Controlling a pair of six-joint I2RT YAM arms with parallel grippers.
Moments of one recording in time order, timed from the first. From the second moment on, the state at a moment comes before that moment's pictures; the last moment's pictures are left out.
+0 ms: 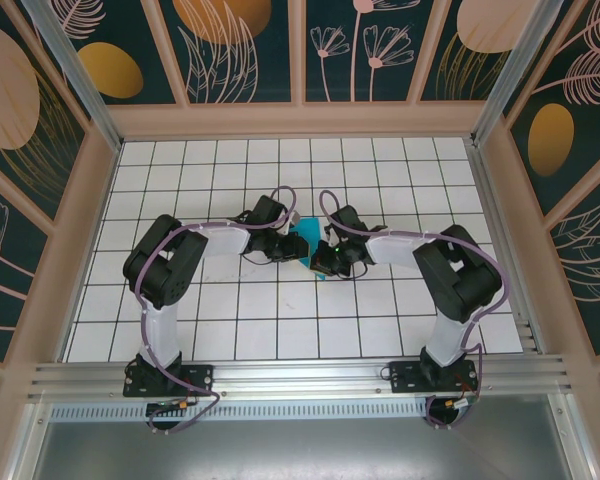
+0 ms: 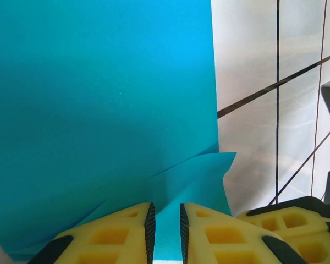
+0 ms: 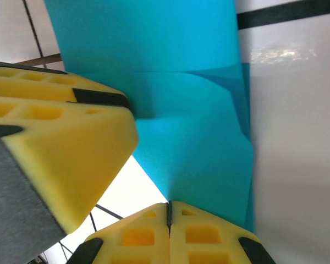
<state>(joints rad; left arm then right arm) -0.59 1.98 1.09 -0.09 0.54 -0.64 0.62 1.78 0.91 -0.21 -0.46 0.82</state>
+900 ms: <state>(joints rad) -0.59 1.98 1.09 -0.10 0.54 -0.64 0.61 1.60 0.72 -0.25 -0.43 0.85</state>
